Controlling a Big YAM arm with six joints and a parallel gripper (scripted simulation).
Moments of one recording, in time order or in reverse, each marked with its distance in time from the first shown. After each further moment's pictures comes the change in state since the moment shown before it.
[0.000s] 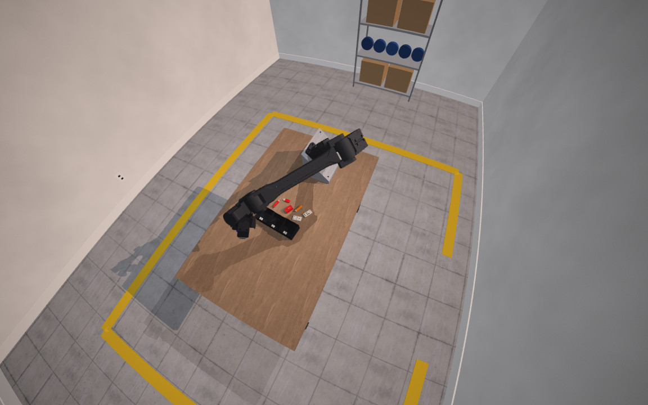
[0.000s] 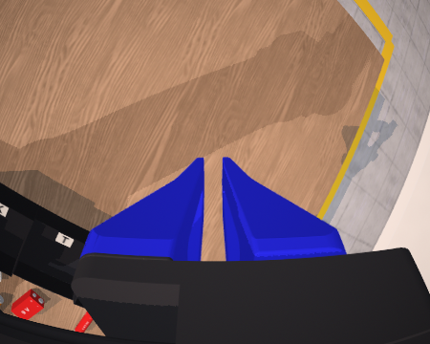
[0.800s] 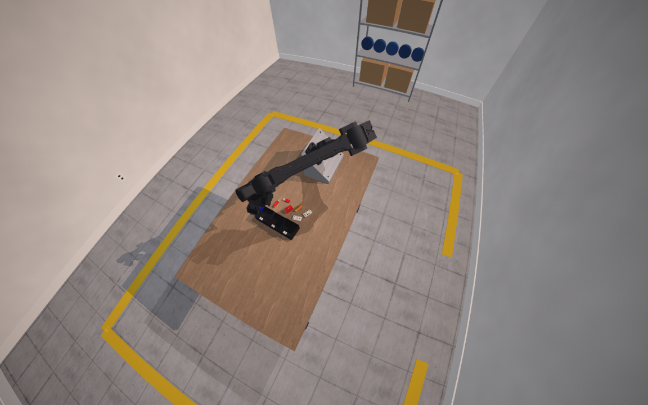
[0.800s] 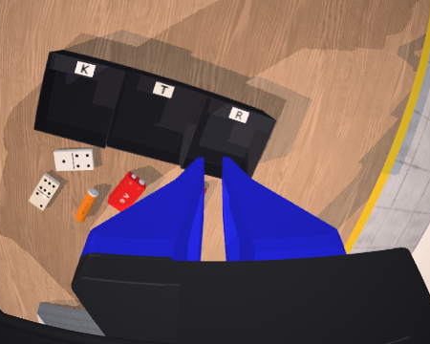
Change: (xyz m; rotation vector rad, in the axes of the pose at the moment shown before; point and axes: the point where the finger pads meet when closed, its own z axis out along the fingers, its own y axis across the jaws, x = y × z) arm 0.111 0.079 -0.069 -0.146 0.248 0.306
